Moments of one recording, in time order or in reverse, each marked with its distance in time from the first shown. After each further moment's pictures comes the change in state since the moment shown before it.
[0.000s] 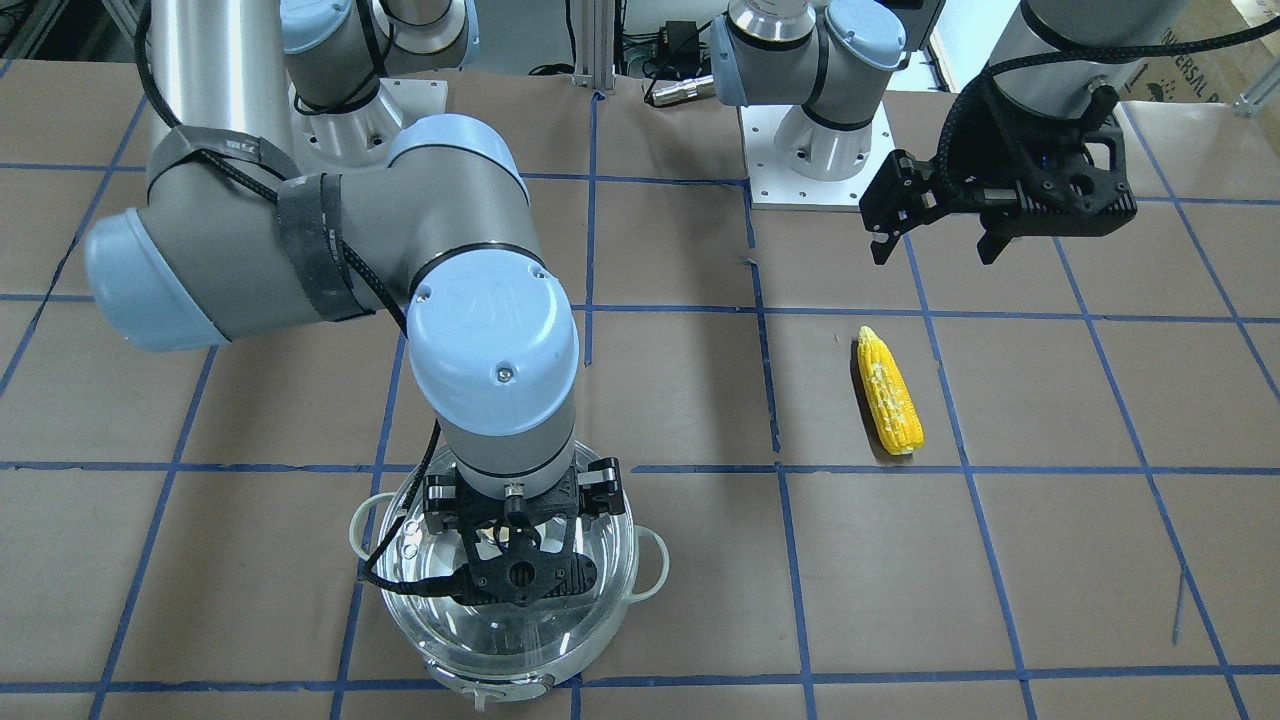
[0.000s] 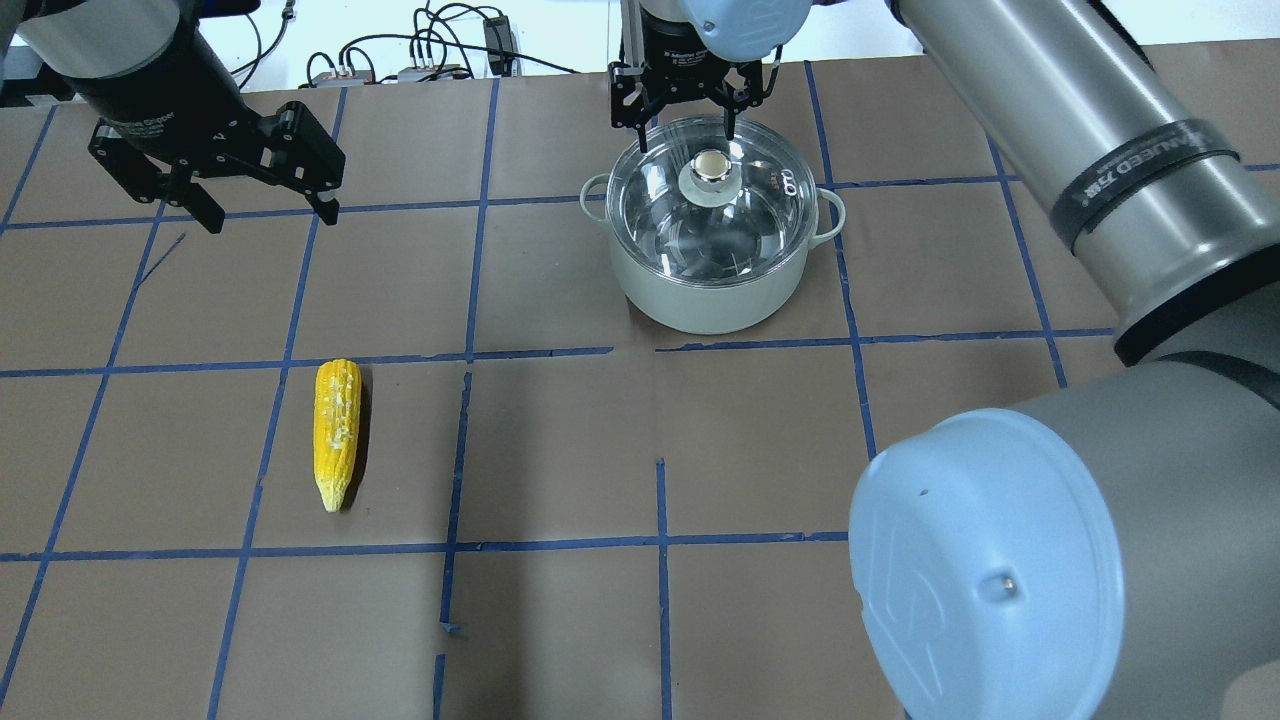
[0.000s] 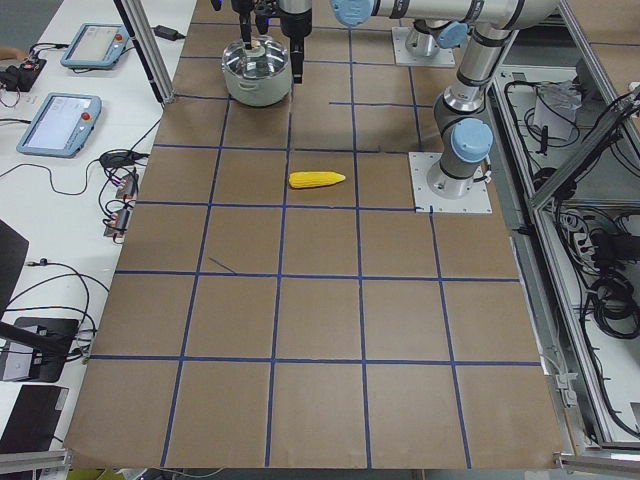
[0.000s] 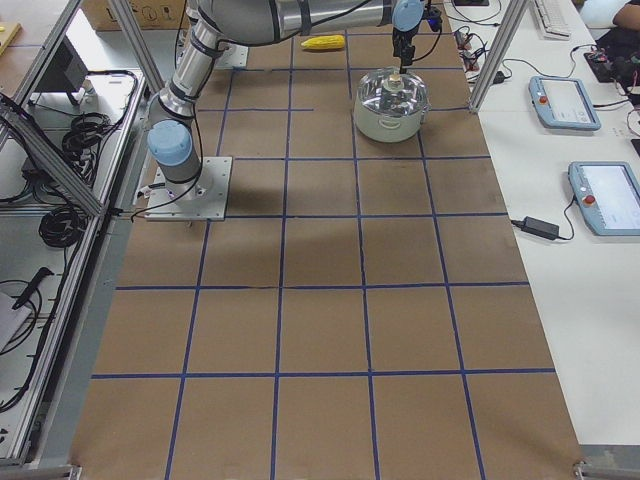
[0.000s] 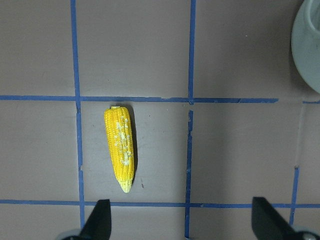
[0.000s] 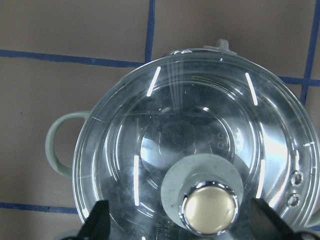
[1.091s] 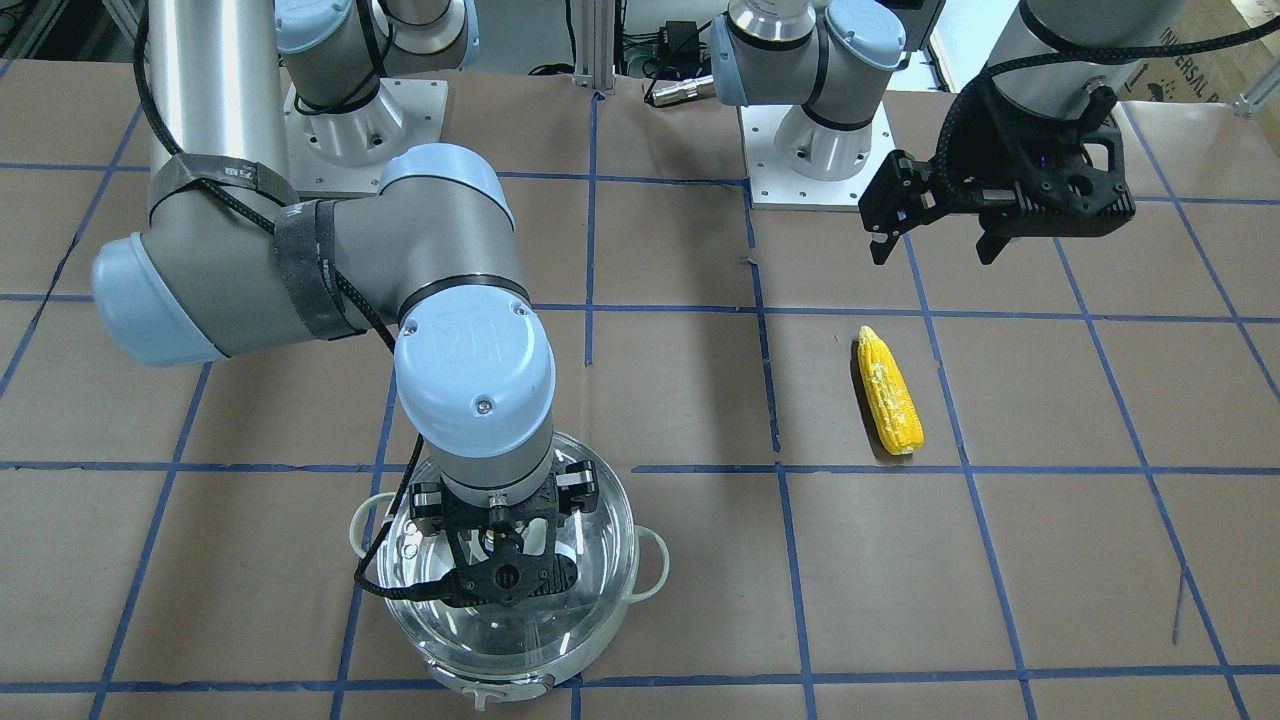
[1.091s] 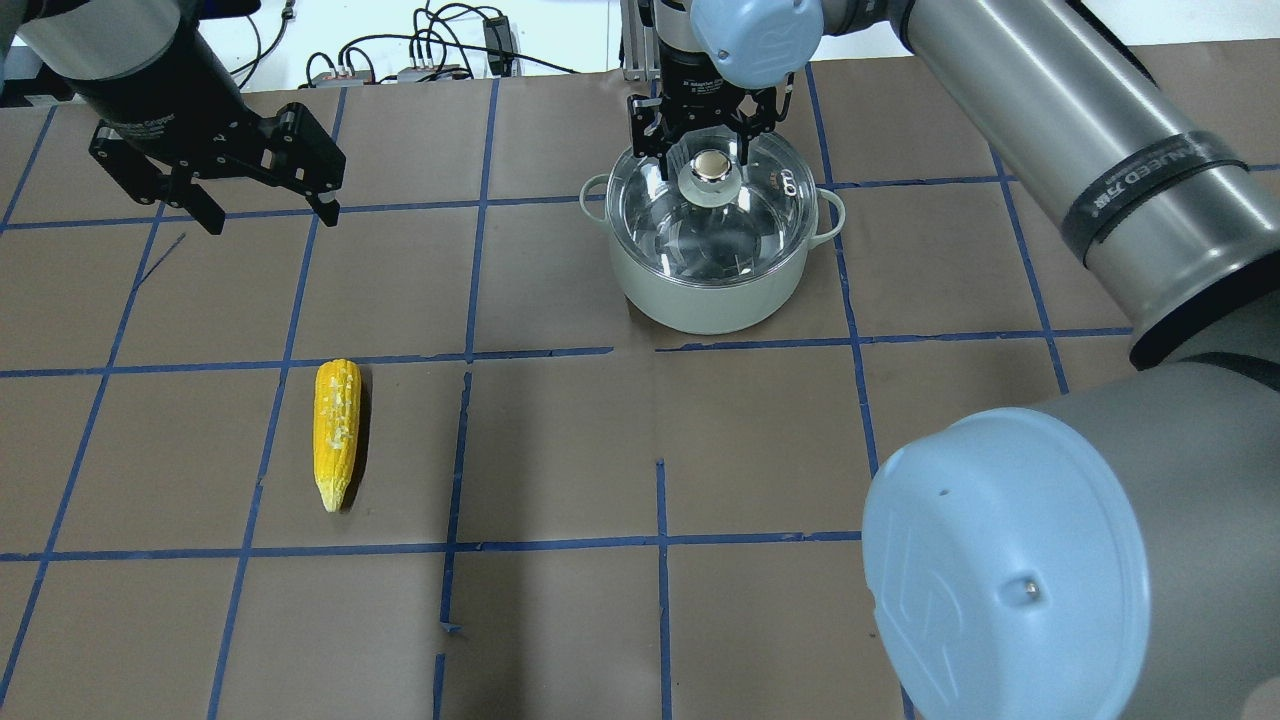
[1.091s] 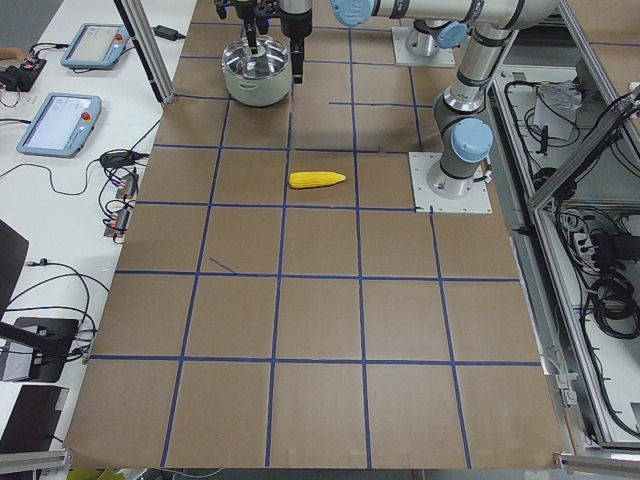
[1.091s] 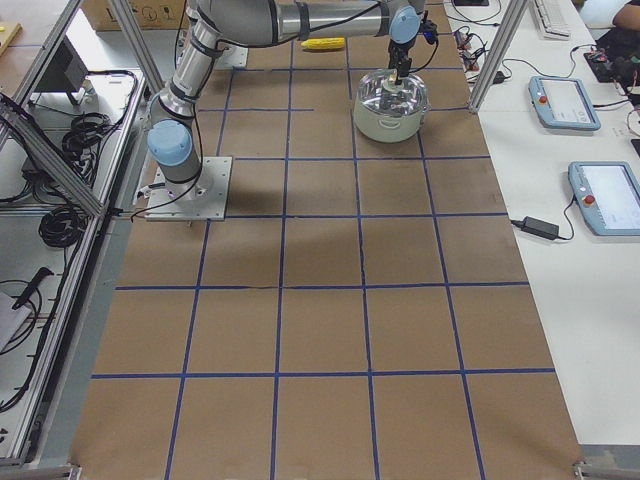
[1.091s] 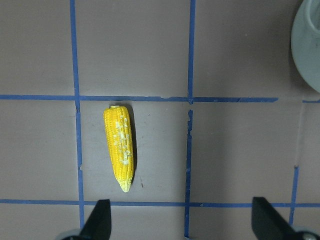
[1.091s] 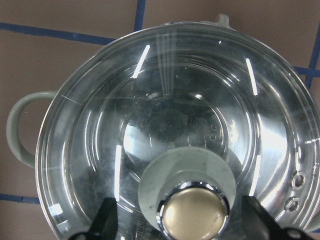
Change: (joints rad) left arm 0.000 -0.001 -0.002 0.000 0.000 -0.001; right arm -0.020 -0.020 0.078 -0.026 -0.010 -0.061
